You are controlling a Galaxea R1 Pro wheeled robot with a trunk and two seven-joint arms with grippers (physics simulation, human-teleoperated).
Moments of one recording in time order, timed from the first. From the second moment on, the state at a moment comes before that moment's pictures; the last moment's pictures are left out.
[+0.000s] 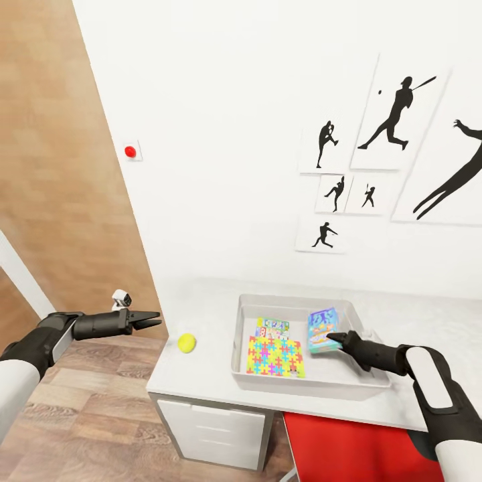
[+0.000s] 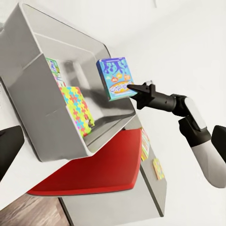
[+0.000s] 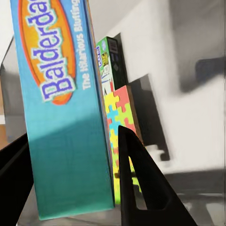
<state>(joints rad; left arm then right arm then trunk) -0.92 0.41 -0.14 -0.50 0.29 0.73 -1.53 -0.52 -0.21 -0.26 -1.11 -0.94 1.04 -0.01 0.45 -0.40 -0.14</state>
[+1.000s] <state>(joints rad) -0.92 0.41 -0.14 -0.50 0.29 0.73 -1.53 -0.54 -0.19 -0.18 -1.09 -0.93 1.04 -0.23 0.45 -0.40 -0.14</state>
